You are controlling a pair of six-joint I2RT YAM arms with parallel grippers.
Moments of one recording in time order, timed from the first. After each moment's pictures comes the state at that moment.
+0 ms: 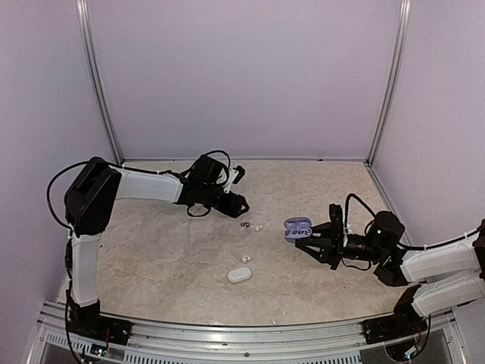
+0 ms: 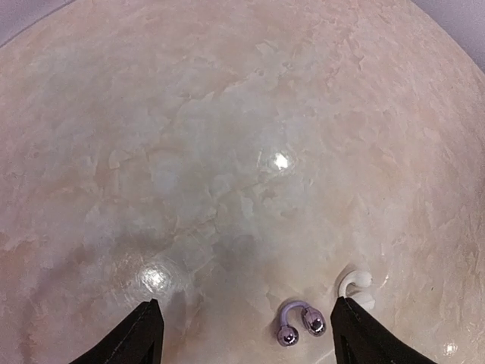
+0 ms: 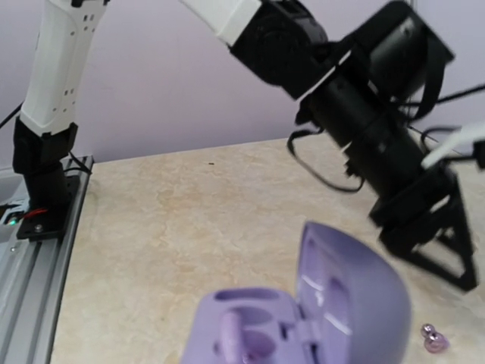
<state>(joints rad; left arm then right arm) -0.67 2.10 1.45 -0.06 0.18 -0.05 0.68 1.18 0.21 1.01 -0.65 0.03</state>
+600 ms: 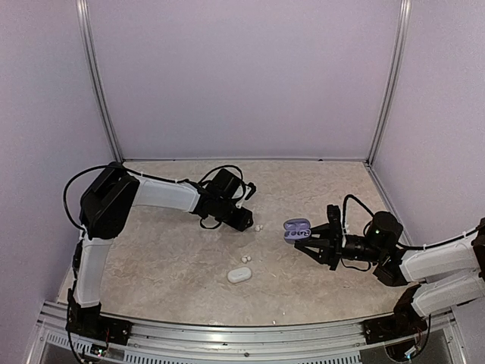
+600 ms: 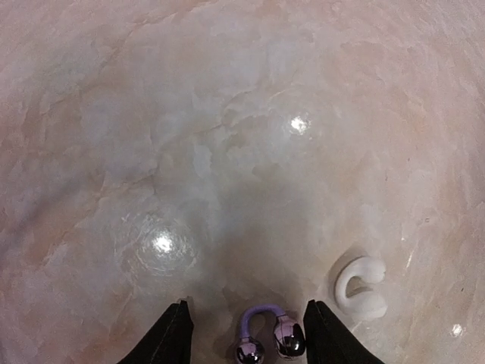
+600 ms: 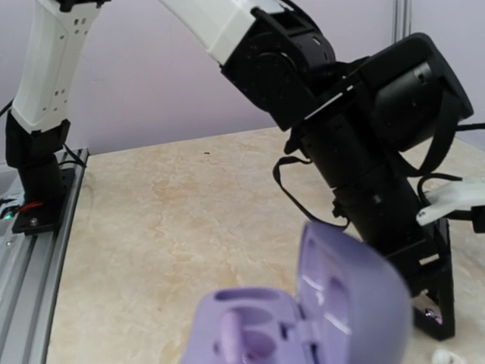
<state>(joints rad) -0.76 2.22 1.53 -0.18 0.07 -0.11 0.68 1.20 0.21 0.99 -0.64 0.03</state>
